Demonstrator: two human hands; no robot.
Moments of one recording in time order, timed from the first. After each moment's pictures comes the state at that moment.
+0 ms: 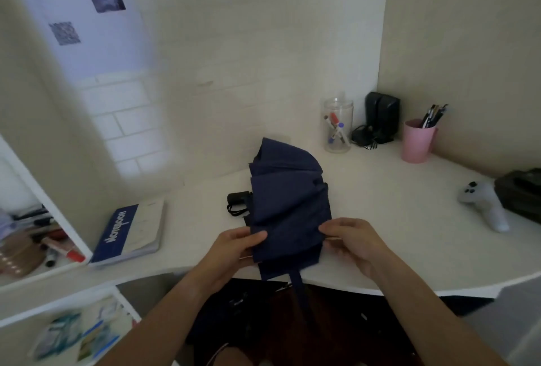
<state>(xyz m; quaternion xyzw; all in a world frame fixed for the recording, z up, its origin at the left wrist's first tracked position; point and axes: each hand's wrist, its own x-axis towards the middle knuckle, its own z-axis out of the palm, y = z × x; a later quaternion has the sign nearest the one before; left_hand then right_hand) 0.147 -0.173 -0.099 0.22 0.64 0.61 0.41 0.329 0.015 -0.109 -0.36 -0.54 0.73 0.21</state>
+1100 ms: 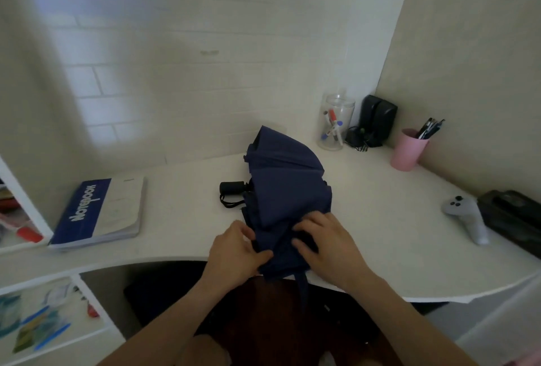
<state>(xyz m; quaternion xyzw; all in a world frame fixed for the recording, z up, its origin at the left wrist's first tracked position) 0.144 -0.177 -0.124 0.35 0.83 0.39 0.17 0.300 -0.026 -0.116 -0.19 -0.95 0.10 0.22</state>
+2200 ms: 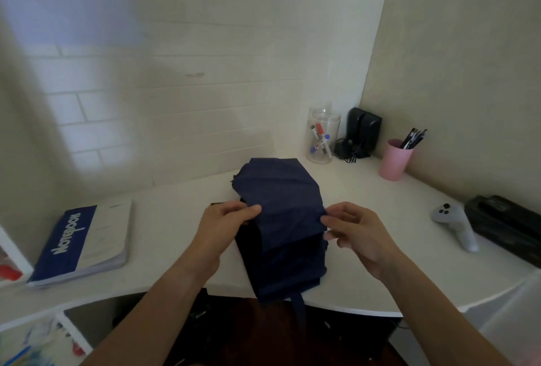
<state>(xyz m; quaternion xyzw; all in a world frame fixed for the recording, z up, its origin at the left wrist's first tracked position) 0.116 -0.145 -0.055 0.26 0.67 0.64 0.28 0.325 0.014 -0.053 -0.34 -0.62 0.65 0.28</state>
